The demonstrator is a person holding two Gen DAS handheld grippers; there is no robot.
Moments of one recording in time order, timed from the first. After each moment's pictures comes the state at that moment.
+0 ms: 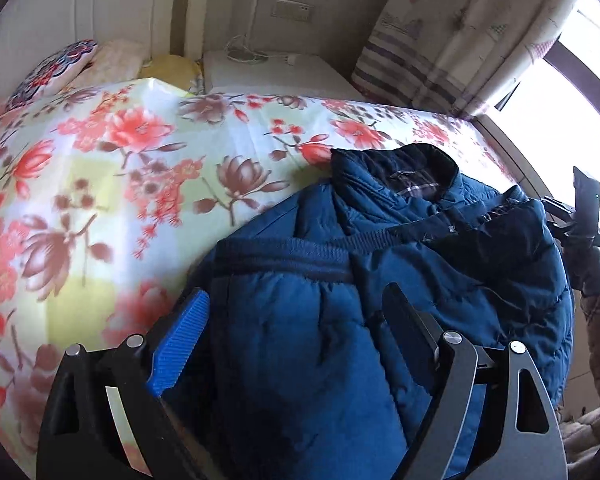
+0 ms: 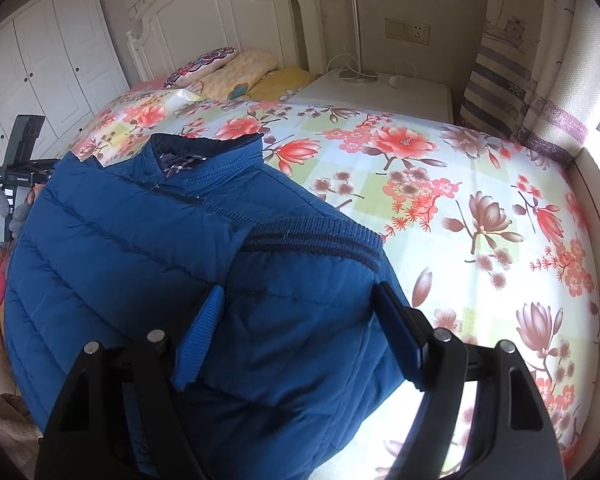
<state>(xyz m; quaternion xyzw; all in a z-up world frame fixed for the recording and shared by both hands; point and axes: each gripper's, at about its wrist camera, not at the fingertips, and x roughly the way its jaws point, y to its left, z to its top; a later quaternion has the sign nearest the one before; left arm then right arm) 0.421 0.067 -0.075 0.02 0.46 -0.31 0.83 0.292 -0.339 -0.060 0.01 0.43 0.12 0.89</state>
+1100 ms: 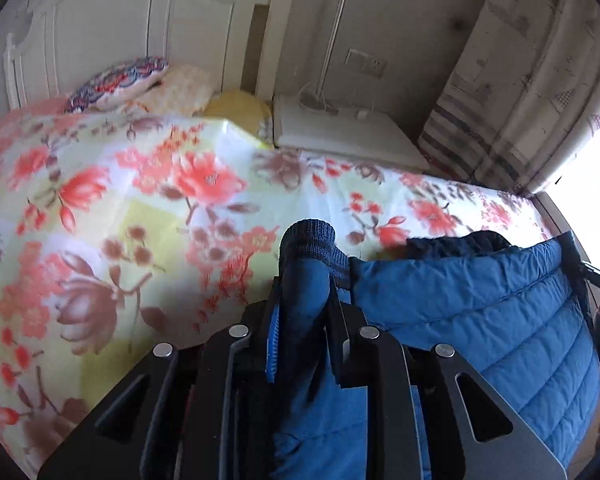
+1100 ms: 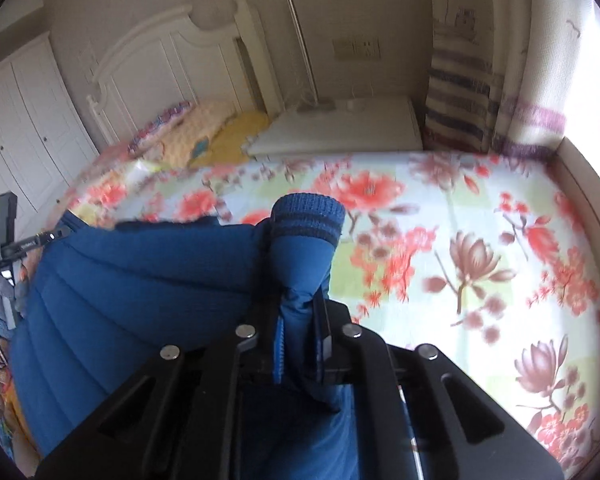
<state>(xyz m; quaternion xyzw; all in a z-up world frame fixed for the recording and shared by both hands) 0.462 0.077 -0.069 -0.03 0.40 -0.19 0.89 0.351 -0.368 -0.041 0.10 0.38 0.06 0.92</state>
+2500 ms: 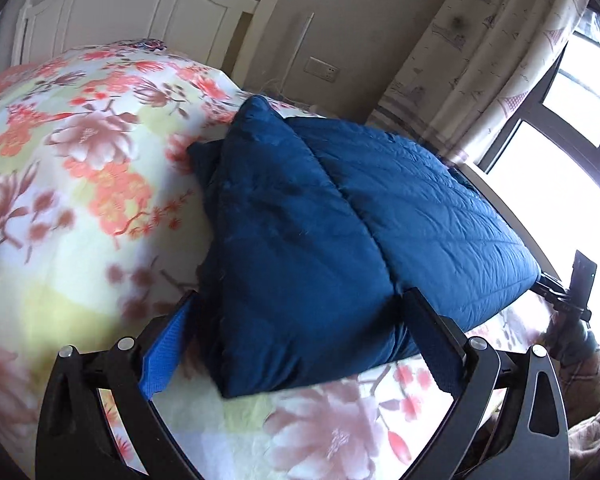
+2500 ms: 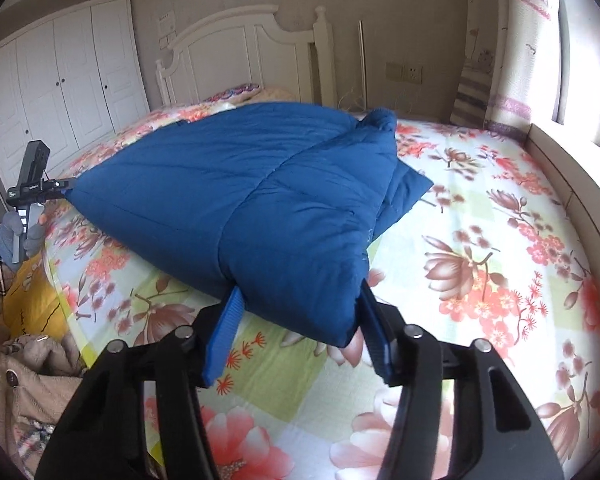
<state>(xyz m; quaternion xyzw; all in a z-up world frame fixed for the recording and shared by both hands) 0.238 0.158 -0.119 -0.10 0.37 -0.27 0.88 0.087 -0.318 -0.077 0.01 0.33 0.13 0.94</state>
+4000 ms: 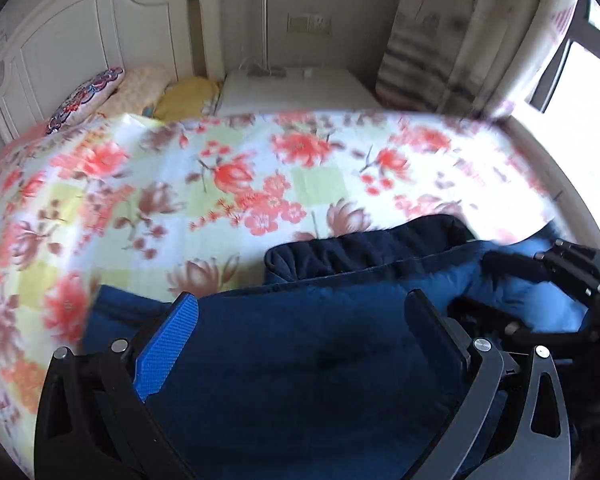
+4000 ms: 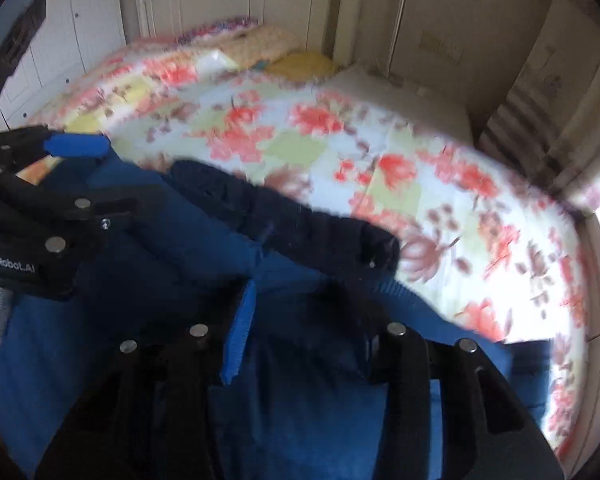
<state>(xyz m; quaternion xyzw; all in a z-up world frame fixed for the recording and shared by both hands) 0.373 -0.099 -0.095 0.08 0.46 -0.17 0.87 0.324 -0.168 -0.075 -0.07 0.47 0.09 0.88</state>
